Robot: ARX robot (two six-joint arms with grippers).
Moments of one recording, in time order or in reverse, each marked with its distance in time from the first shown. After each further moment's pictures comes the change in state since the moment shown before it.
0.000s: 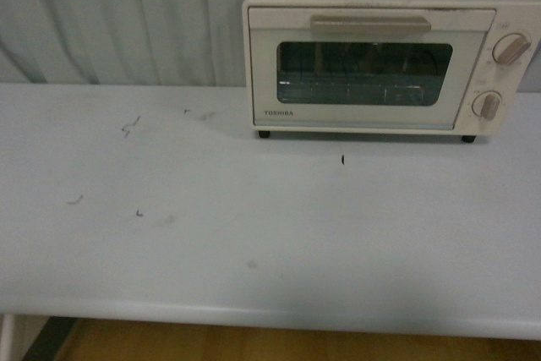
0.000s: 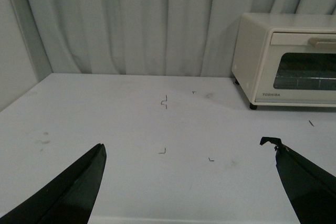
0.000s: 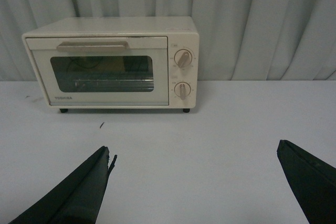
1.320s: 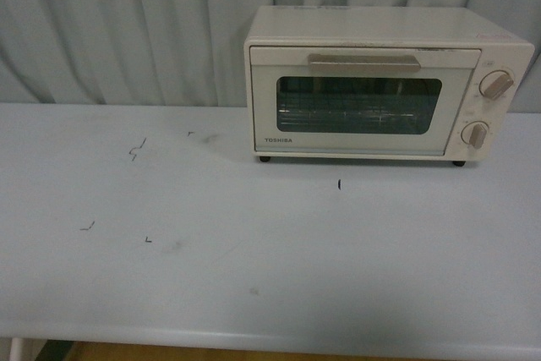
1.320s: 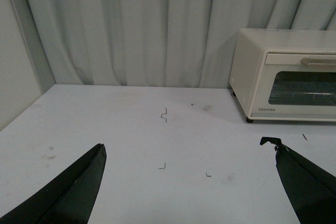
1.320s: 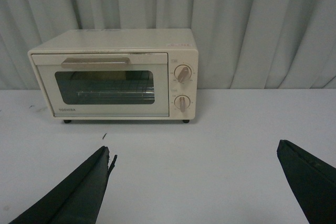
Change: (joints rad) left arm 0.000 0.000 0.000 0.000 -0.001 0.000; right arm 0.000 0.001 0.000 -0.001 0.000 0.000
